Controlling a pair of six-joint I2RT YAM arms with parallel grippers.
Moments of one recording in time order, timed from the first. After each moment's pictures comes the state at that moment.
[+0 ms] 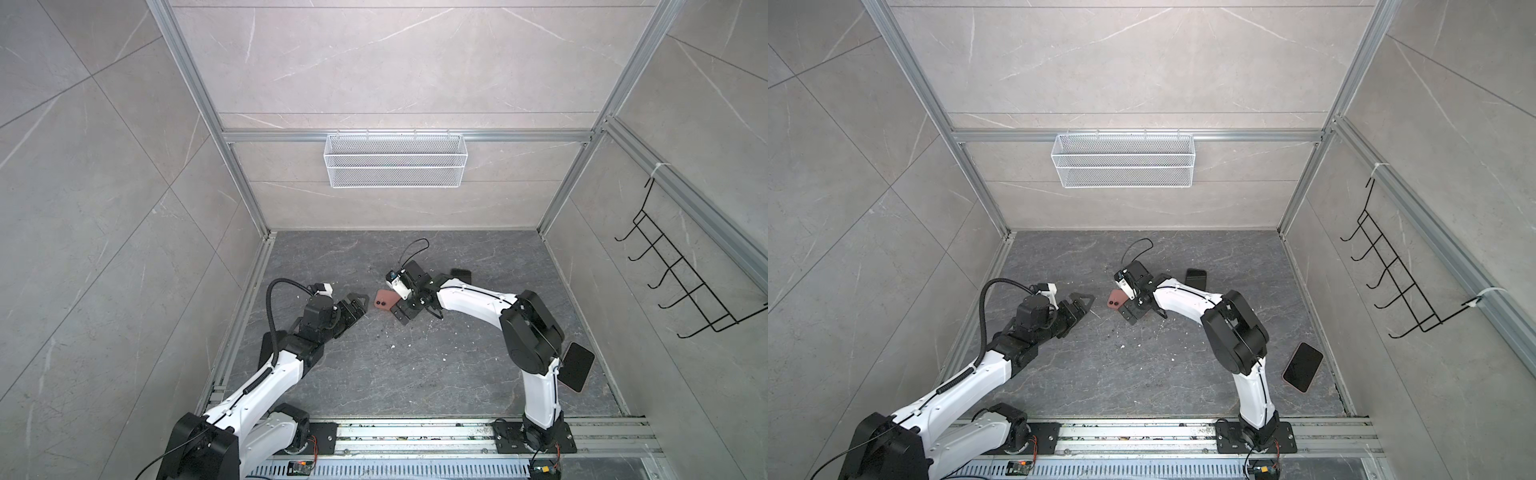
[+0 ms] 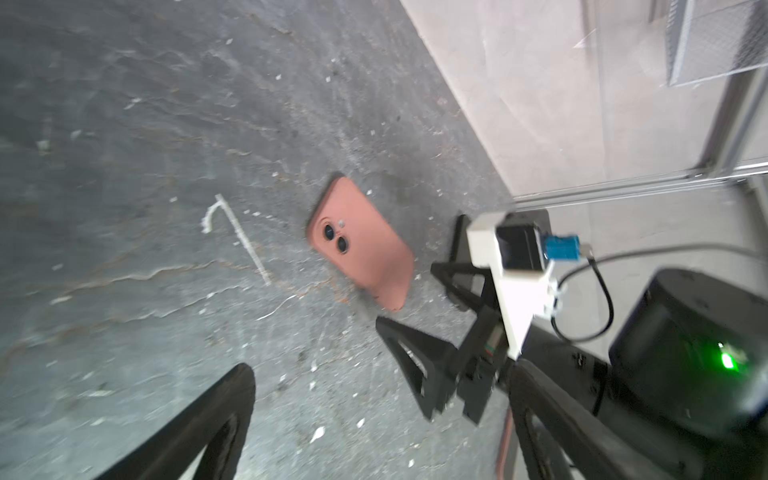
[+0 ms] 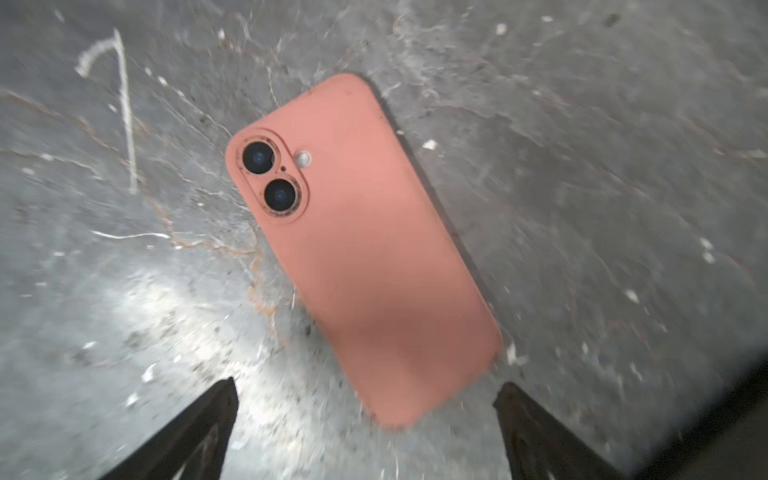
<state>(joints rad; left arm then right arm) -0.41 1.03 0.53 -0.05 0.16 -0.99 0.72 2.06 1.51 -0.55 0.06 -0.17</state>
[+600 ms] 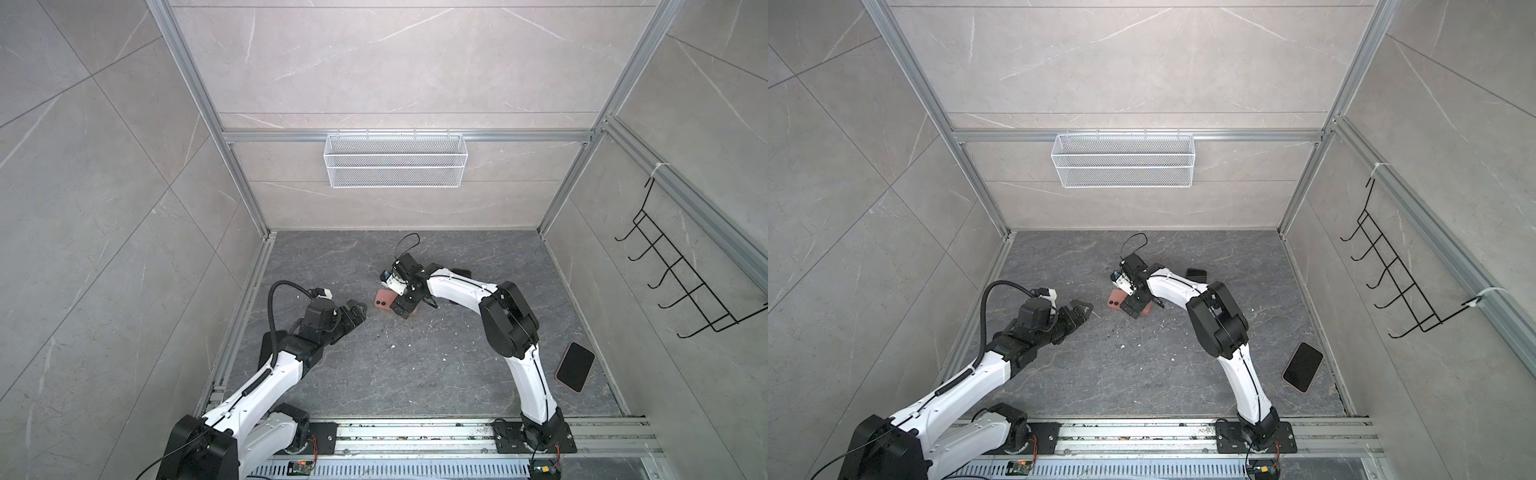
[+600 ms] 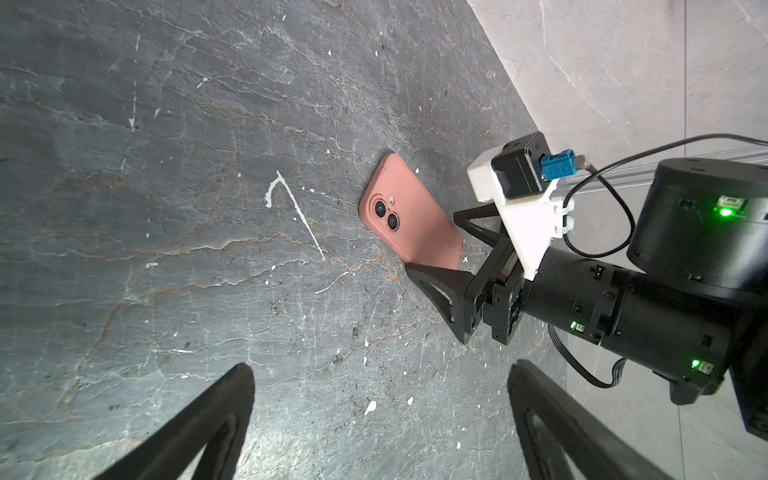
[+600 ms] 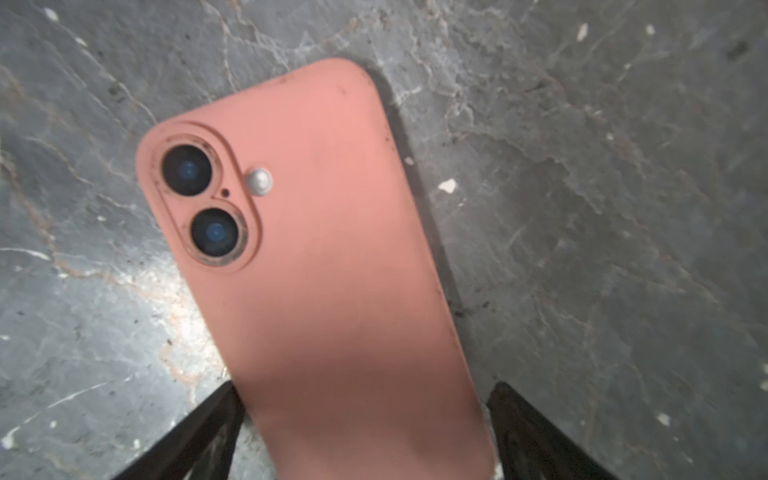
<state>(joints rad) -0.41 1.03 0.53 -0.14 0.14 -0.94 0.67 2.24 1.73 -0.69 -0.01 -0.34</state>
